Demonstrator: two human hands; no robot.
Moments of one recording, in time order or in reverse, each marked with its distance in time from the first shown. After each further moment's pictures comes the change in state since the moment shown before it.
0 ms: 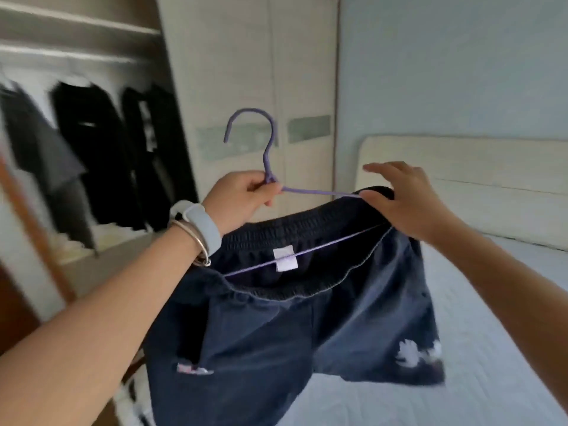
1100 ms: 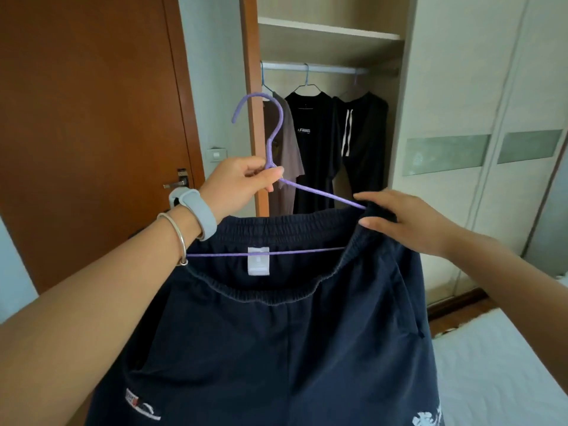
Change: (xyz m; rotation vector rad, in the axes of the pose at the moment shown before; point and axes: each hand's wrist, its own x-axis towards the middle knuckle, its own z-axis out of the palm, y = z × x) left_hand -0.100 -0.298 -0.447 0.190 0.306 -0.090; right_hand 0.102 -0.451 0.308 0.224 -0.382 -0.552
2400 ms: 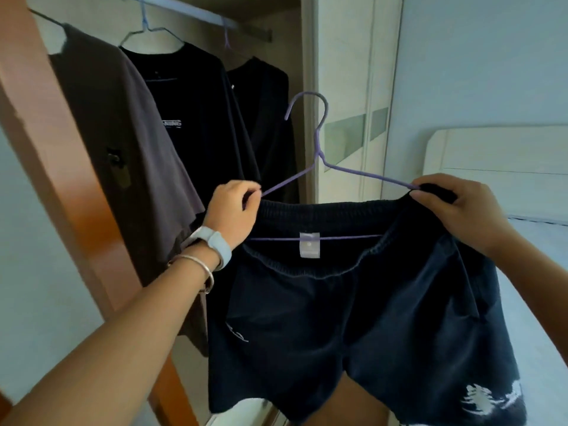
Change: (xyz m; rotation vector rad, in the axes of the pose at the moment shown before) left_hand 0.427 -0.339 0.213 -0.033 -0.068 0.364; right_hand 0.272 0.217 0.098 -0.185 0.674 0.754
